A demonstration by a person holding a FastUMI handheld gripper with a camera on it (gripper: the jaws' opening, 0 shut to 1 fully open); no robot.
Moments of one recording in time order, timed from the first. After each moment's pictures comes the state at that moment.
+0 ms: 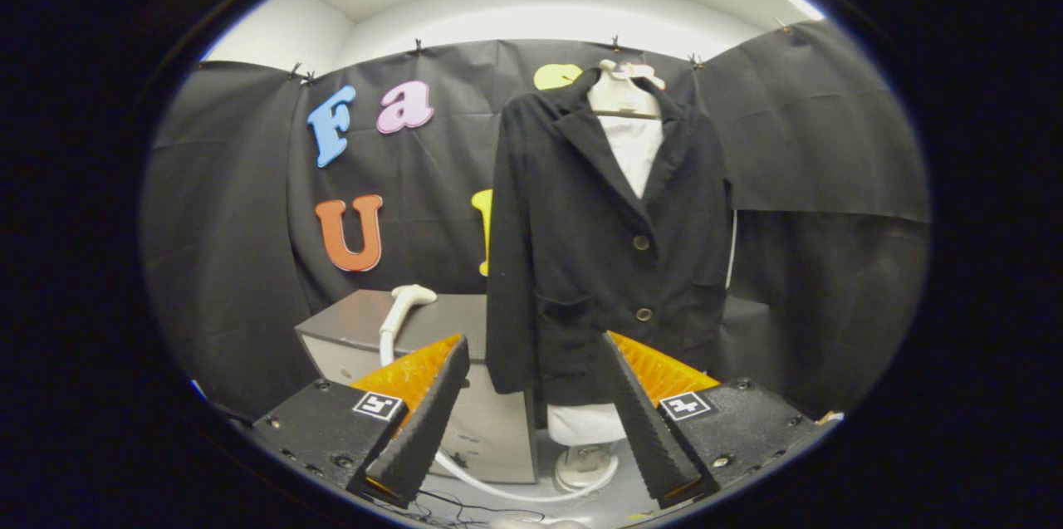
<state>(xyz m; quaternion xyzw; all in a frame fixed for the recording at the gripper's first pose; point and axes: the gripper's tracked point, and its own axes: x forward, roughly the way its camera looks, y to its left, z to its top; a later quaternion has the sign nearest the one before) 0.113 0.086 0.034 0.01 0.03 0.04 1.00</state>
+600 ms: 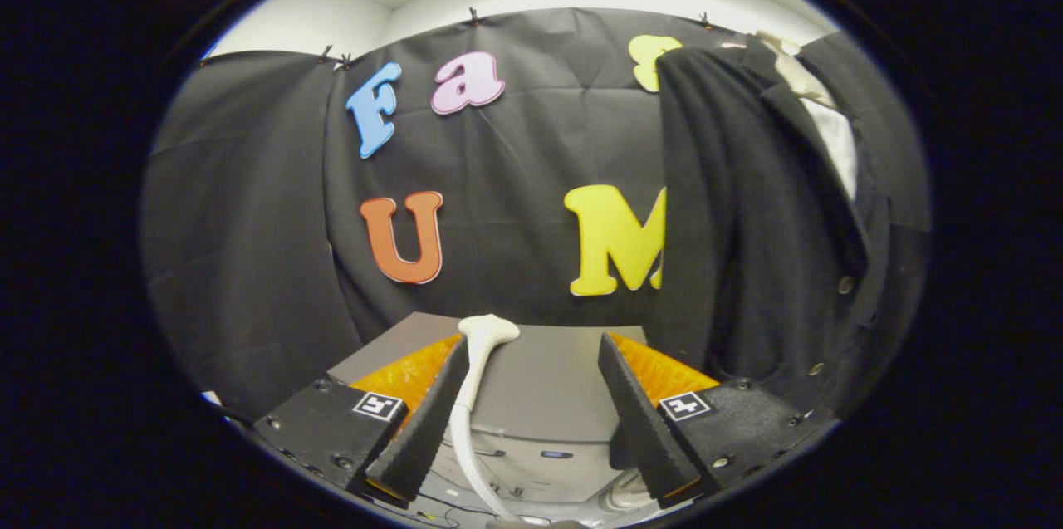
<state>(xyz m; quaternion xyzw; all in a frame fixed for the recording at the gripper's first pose) 0.288 0.268 0.054 0.00 0.08 0.15 0.99</state>
